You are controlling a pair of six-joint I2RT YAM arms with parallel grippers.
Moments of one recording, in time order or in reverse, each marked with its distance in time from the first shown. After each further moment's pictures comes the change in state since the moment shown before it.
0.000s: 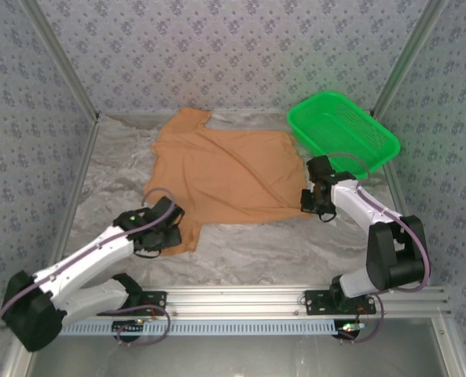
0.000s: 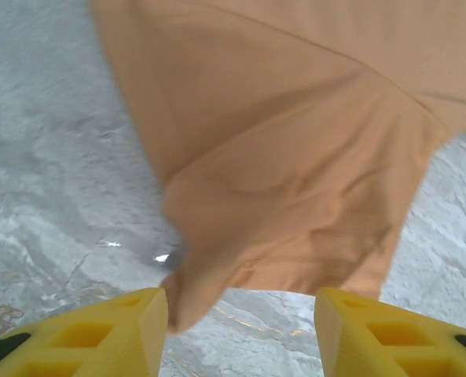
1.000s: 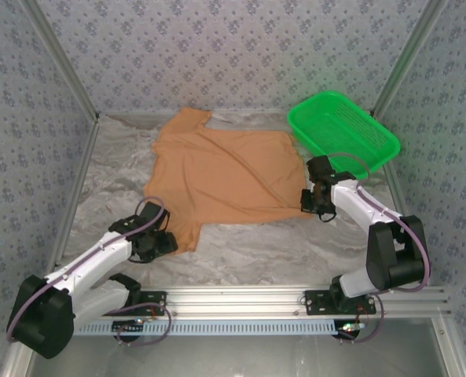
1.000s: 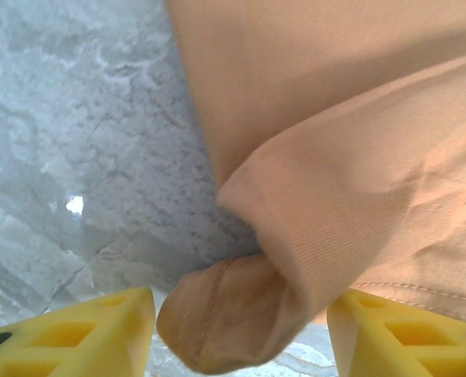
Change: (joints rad) left arm 0.185 0.027 -0.174 0.174 0.188 0.134; right arm 0.000 0.000 0.000 0.001 0.000 0.000
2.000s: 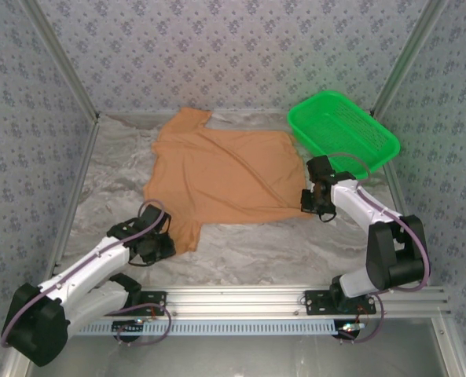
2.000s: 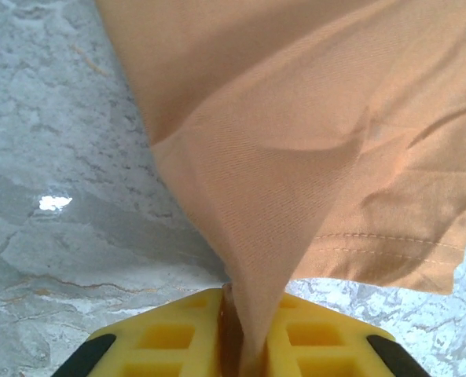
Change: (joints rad) left arm -0.054 -0.067 -0.009 -0.028 0.068 -0.040; right arm 0.000 0.004 0.000 -0.002 0.007 0.001
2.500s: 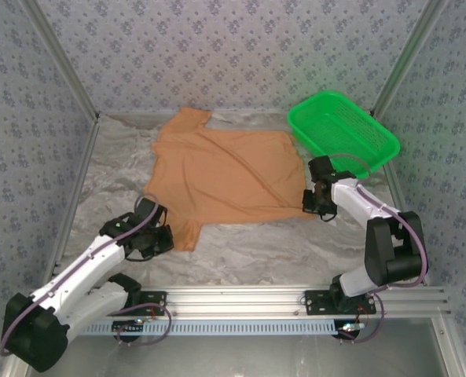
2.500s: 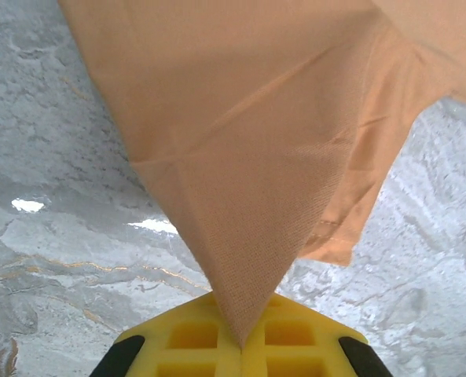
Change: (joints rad) left arm 0.043 -0.040 0.099 -0.072 0.044 -0.008; right arm -0.024 0.028 0.000 0.003 0.004 0.000
